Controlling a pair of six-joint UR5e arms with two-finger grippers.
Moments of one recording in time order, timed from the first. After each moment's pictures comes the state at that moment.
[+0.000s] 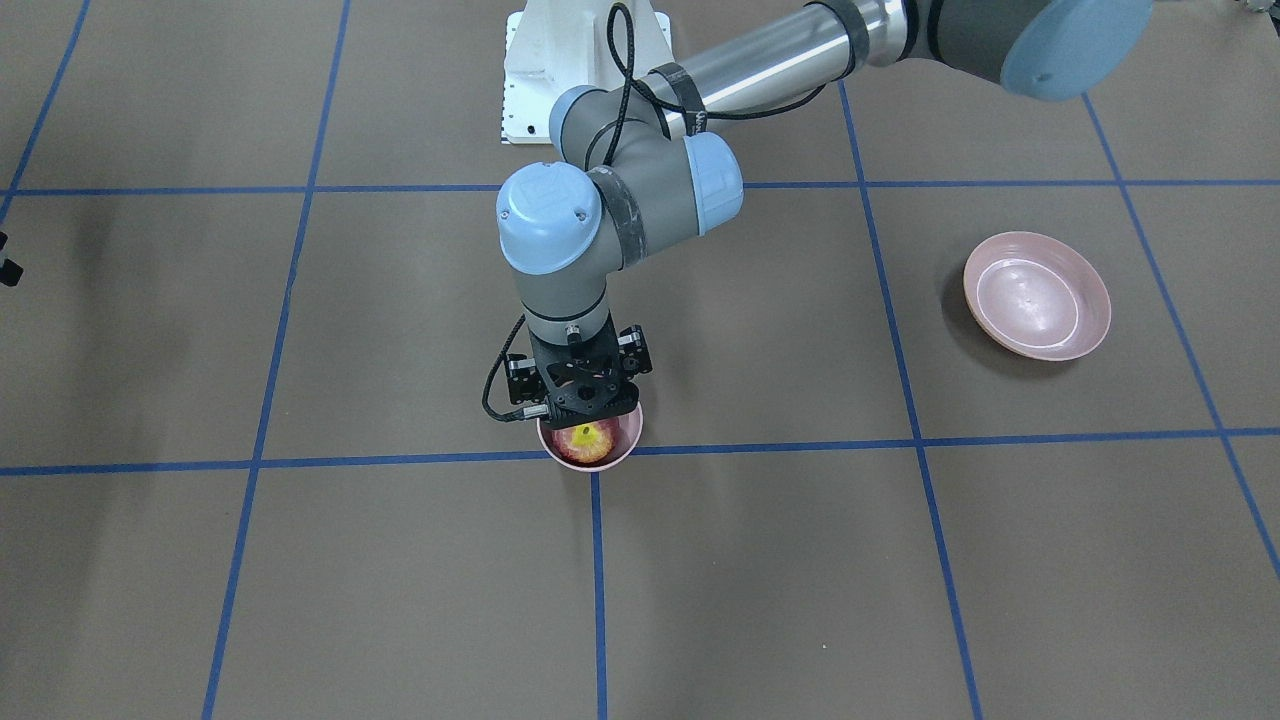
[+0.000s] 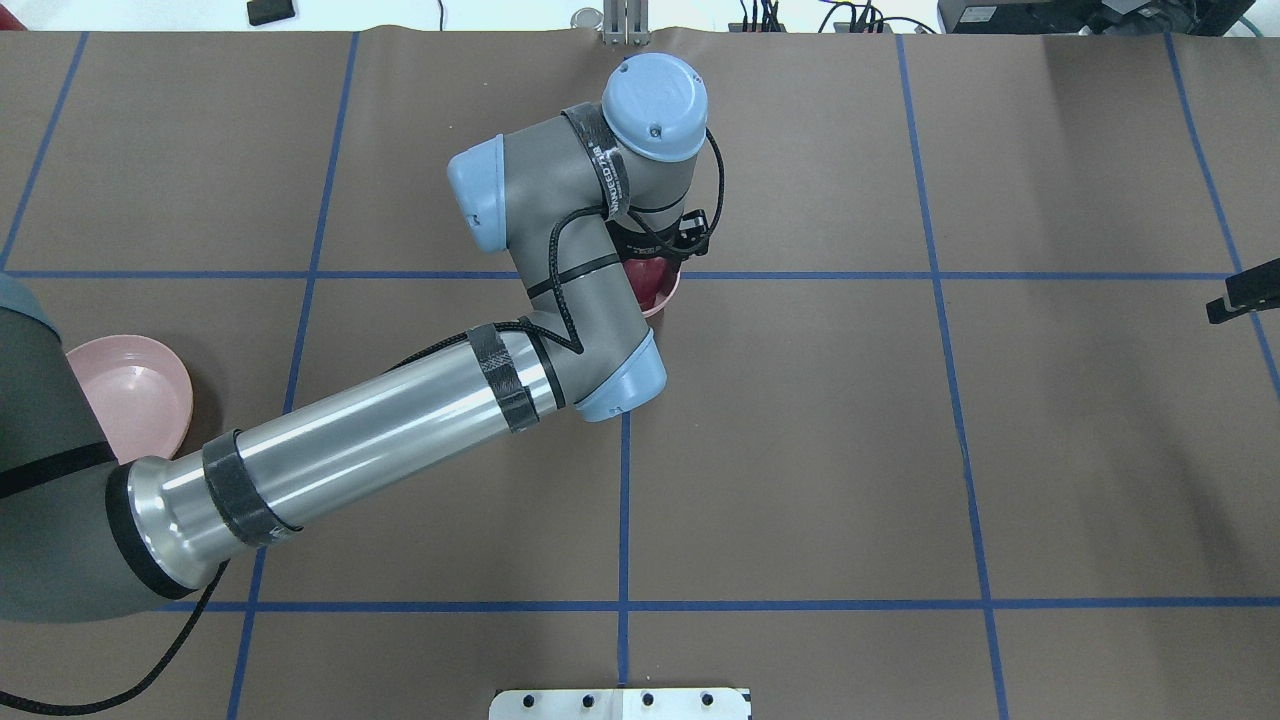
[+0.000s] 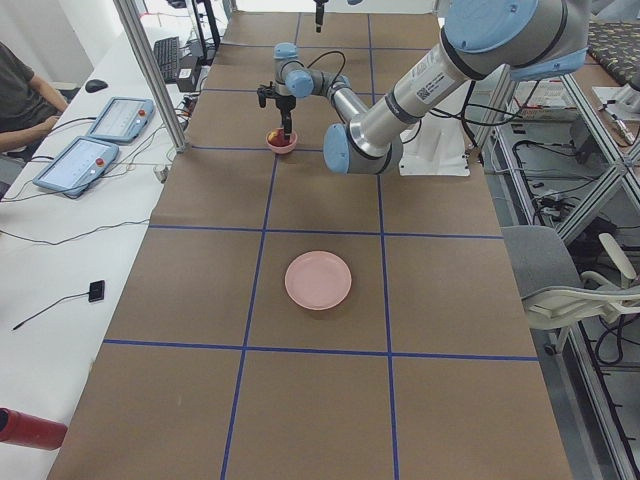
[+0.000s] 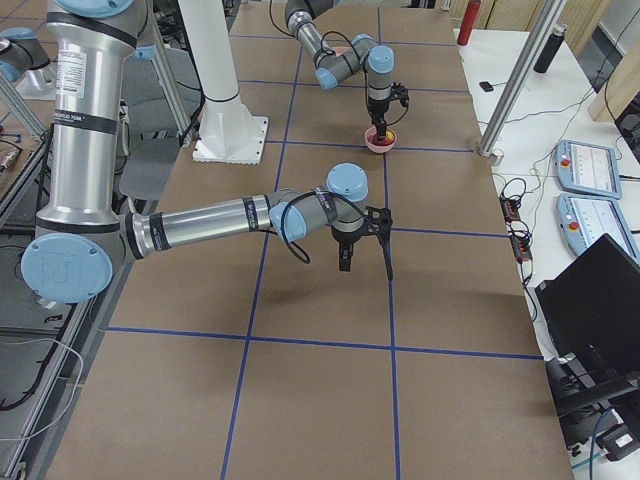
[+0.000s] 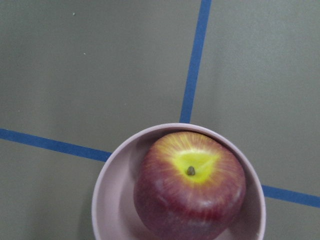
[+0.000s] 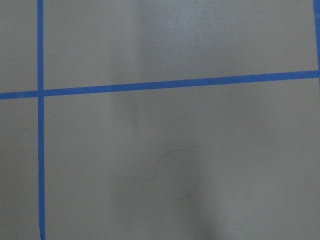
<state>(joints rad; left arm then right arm) -0.61 -2.69 -1.10 -1.62 -1.88 -1.32 1.26 -1.70 1.90 -1.32 2.37 0.59</state>
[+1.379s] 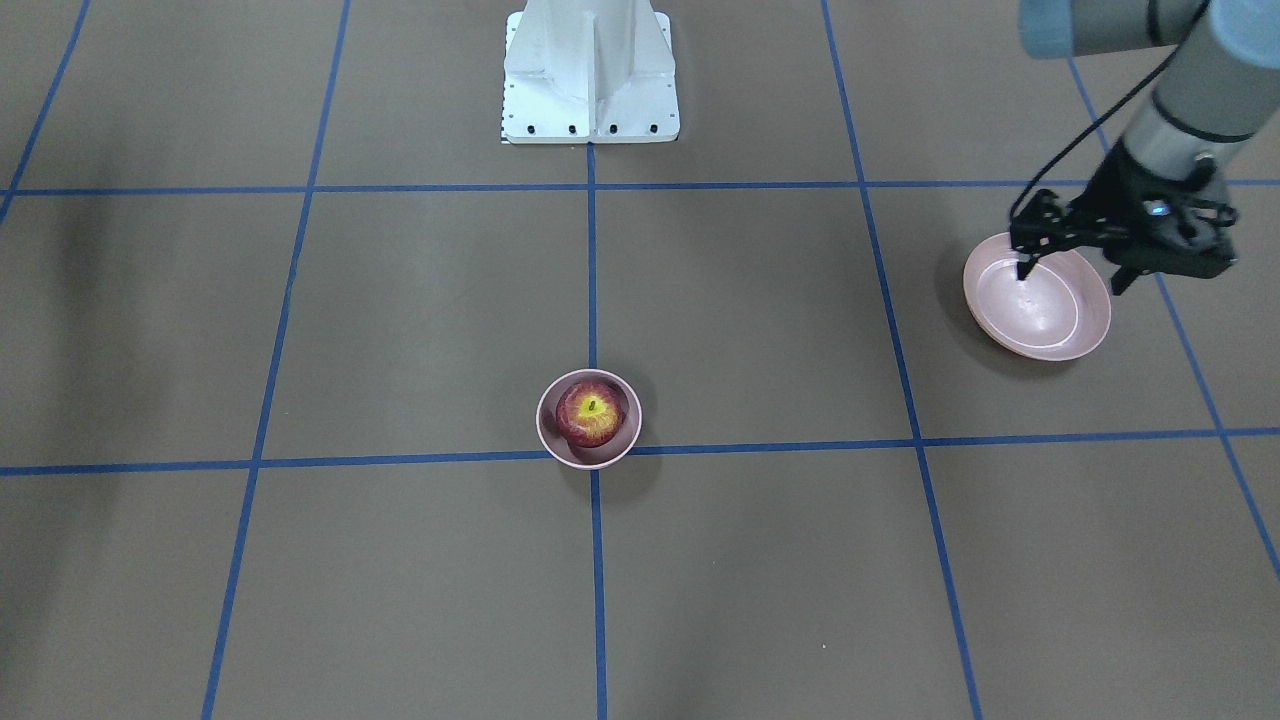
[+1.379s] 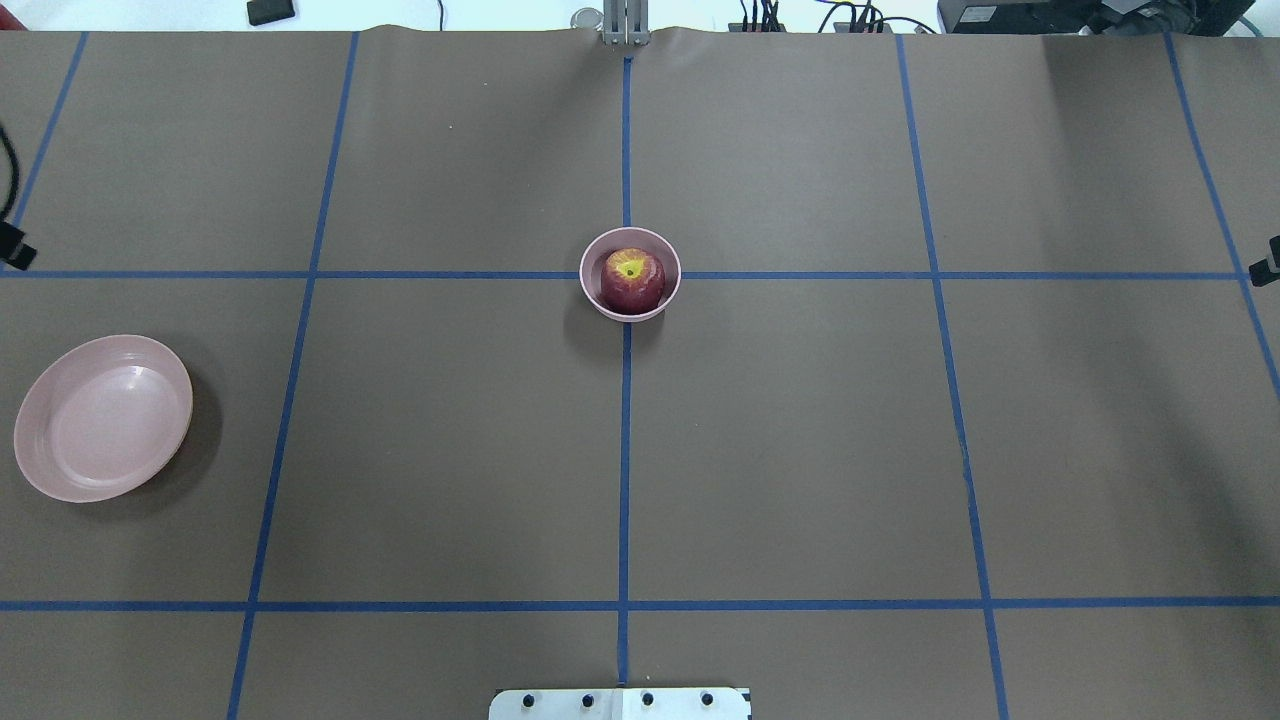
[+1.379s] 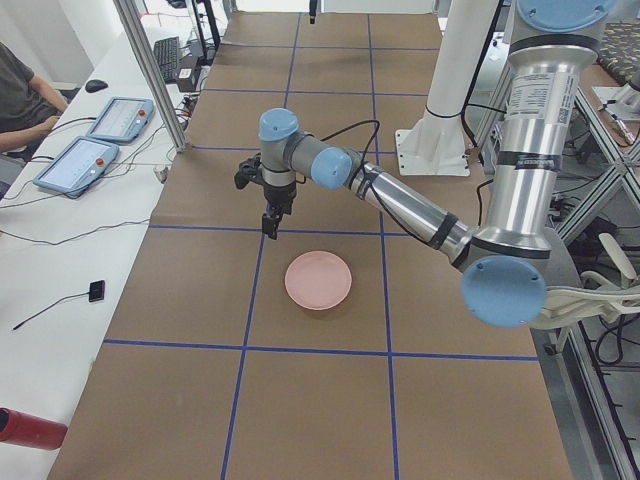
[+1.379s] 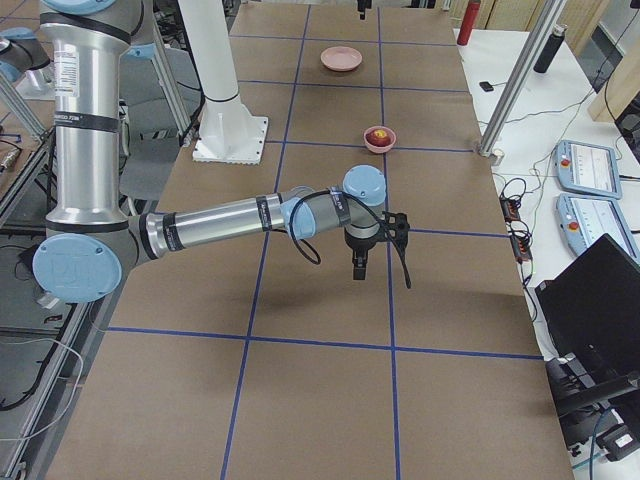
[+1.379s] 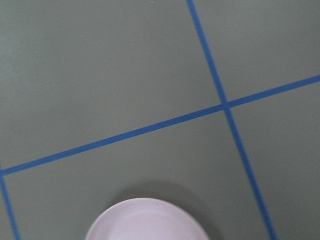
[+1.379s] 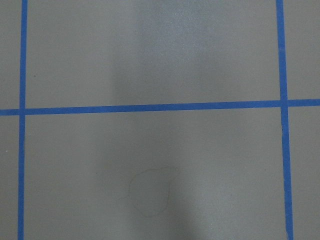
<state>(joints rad) -1.26 -1.64 -1.98 -1.48 -2.24 -0.14 1.35 -1.63 1.85 -1.46 2.38 0.42</state>
